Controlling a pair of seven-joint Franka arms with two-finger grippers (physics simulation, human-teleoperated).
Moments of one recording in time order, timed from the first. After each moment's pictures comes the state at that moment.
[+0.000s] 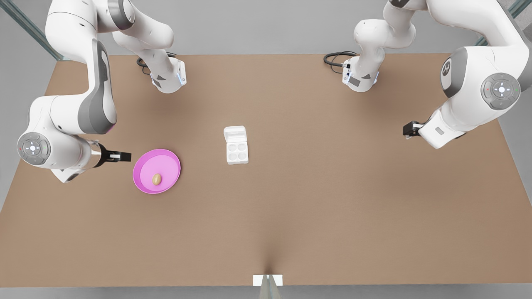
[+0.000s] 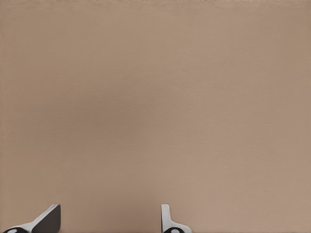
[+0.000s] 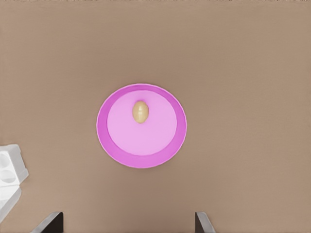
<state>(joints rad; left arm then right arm) -0.13 0.16 0.02 -1.38 0.10 1.38 0.03 -0.06 0.36 0.13 -1.33 -0.06 1.38 0.11</state>
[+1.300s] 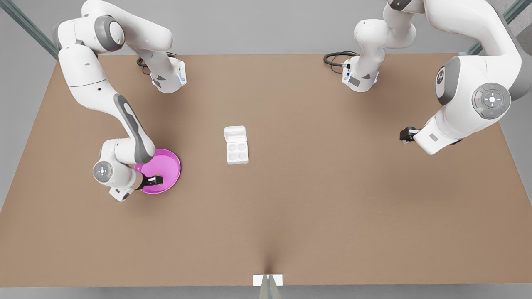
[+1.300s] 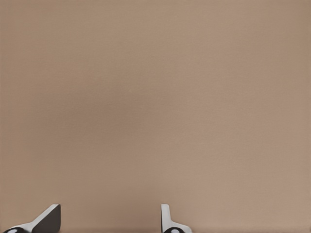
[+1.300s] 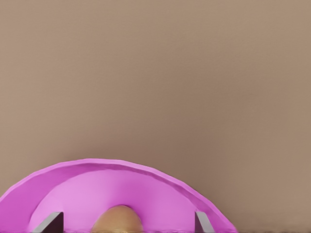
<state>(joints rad) -0.14 0.19 0.02 -1.38 0.11 1.40 0.05 -0.28 0.57 0.29 -1.95 -0.11 2.36 -0.11</state>
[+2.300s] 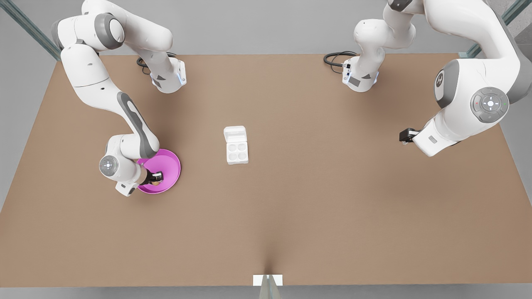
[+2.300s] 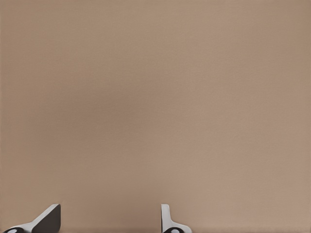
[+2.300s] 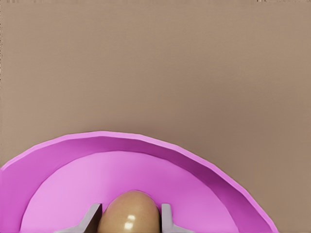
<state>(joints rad) -0.13 0.20 0.02 -1.39 0.11 1.40 0.05 -0.27 0.55 0.29 -2.03 -0.09 2.45 -0.17</state>
